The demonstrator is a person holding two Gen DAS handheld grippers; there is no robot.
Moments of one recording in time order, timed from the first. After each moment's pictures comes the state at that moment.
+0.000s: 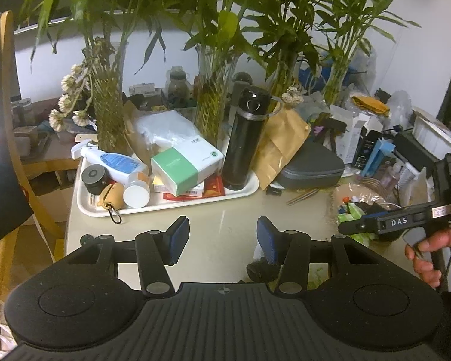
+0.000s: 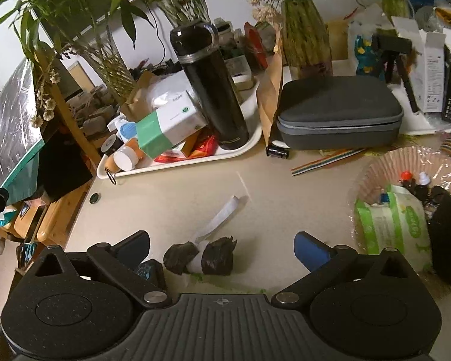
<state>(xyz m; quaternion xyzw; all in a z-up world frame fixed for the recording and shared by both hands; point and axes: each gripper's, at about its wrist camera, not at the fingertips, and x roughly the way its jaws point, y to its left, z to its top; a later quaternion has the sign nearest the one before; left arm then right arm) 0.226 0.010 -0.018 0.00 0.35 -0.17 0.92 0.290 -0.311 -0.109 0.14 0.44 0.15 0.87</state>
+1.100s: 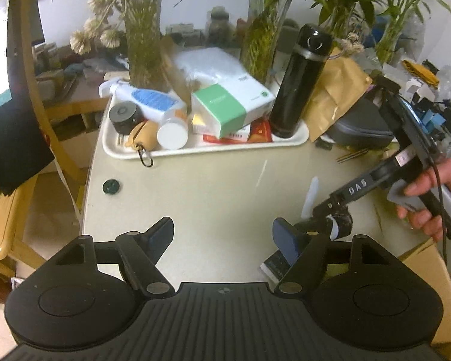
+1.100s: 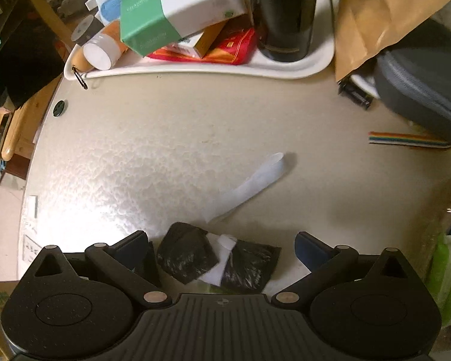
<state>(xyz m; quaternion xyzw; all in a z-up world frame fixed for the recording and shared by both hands) 0.257 0.031 -0.065 0.00 0.45 -0.10 0.89 0.416 -0.207 -0.180 0.02 0.65 0.19 0.73</state>
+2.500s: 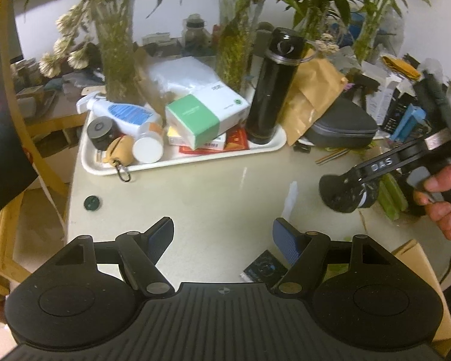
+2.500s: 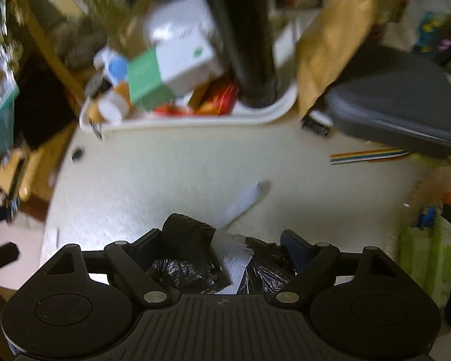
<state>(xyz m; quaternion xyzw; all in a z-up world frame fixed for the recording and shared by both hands) 0.258 0.009 -0.057 0.01 0.44 -0.14 0.89 0.378 -0.252 -0.118 0.08 0.57 0.17 0.80</state>
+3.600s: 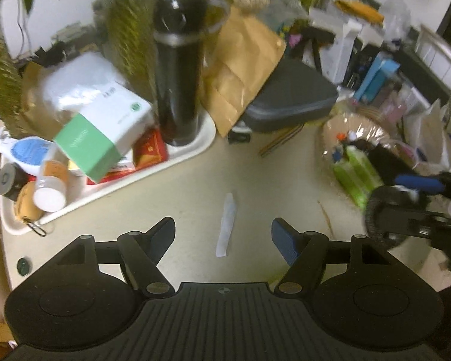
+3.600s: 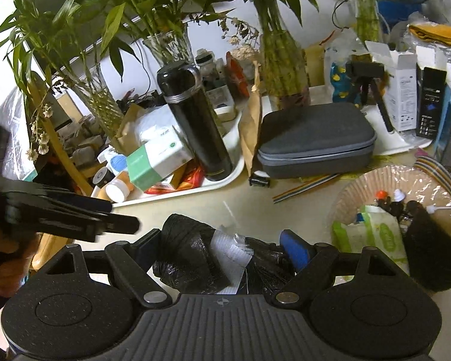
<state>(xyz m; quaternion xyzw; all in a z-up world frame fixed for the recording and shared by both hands) 0.346 -0.111 -0.081 0.09 0.51 -0.23 0.82 0.277 -0.329 -0.077 0.15 0.40 0.11 0.90</state>
